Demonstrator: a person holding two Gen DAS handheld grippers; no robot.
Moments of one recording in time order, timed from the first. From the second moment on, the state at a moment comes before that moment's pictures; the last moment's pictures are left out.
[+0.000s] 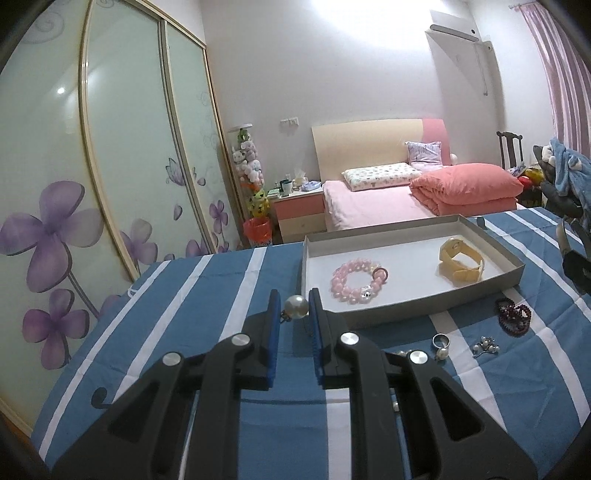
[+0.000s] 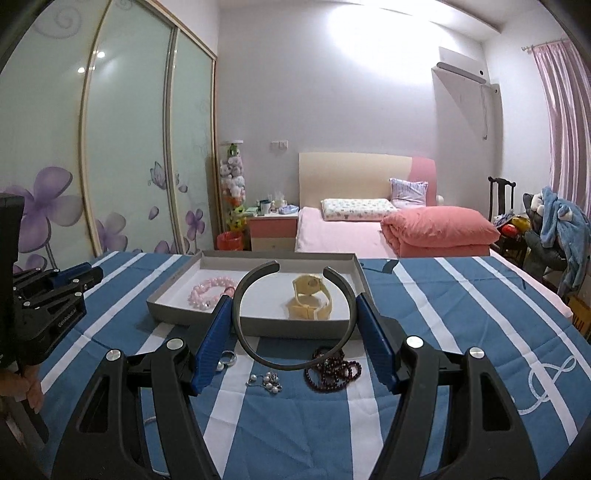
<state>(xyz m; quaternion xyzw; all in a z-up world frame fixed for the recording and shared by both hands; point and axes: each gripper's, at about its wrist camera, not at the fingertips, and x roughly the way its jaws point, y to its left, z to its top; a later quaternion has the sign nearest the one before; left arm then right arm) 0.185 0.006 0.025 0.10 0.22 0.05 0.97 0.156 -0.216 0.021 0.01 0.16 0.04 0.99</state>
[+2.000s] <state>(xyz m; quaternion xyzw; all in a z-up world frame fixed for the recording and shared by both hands) 0.382 -0.020 -0.039 -0.03 0.36 -0.06 0.93 0.316 -0.223 -0.018 0.05 0.30 0.08 0.95</state>
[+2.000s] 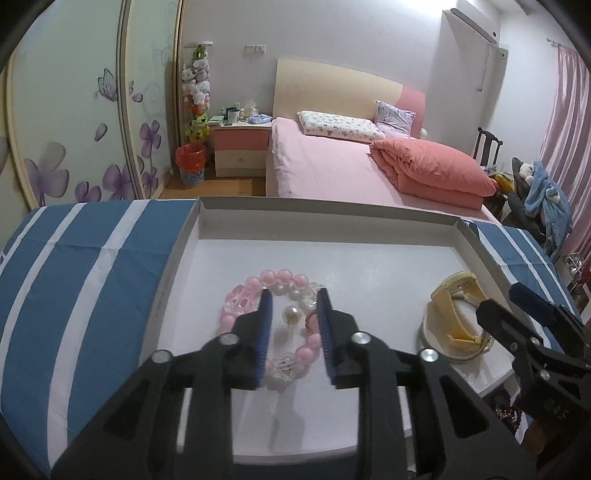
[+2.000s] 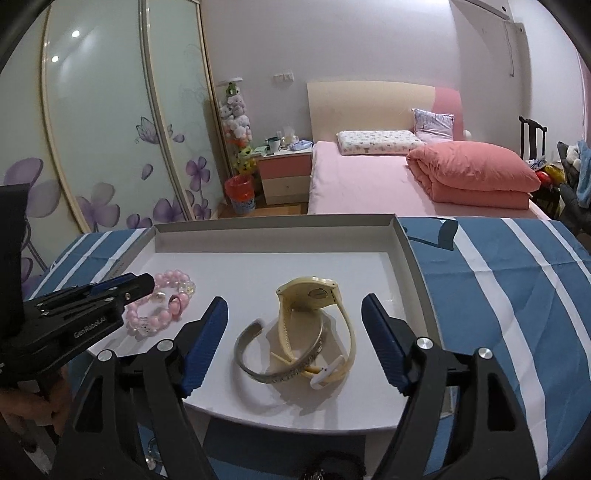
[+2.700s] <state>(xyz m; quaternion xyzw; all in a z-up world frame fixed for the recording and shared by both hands) 0.253 0.032 -0.015 -0.02 0.34 -0.06 0.94 0.197 -0.241 0.017 0.06 0.23 0.09 0.97</state>
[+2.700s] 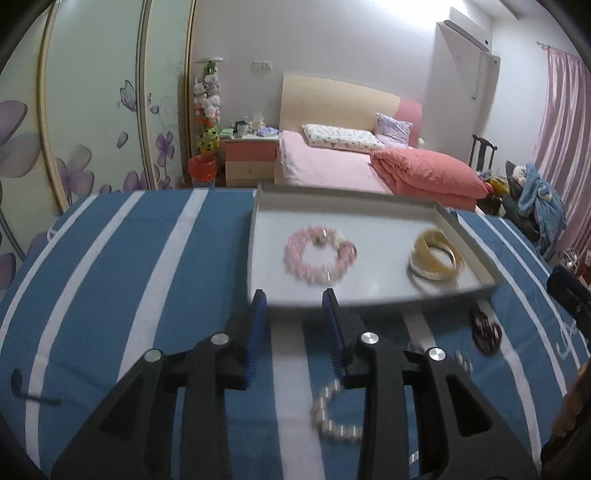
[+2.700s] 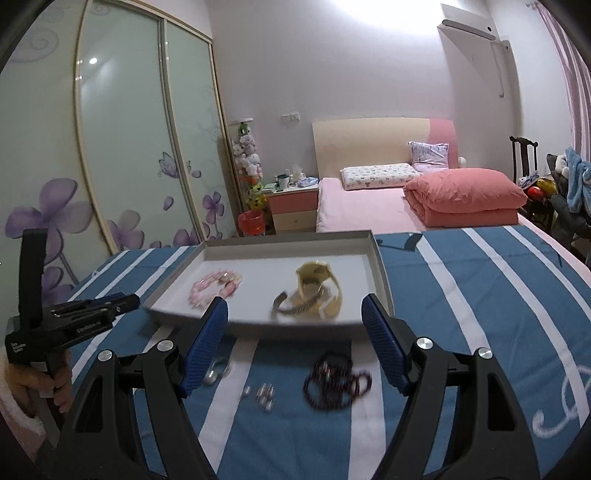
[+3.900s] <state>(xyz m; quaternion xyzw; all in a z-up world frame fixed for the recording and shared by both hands) 0.245 0.063 -0.027 -0.01 0.37 -0.03 0.93 0.212 -0.255 -0.047 0.05 0.37 0.04 0.93</state>
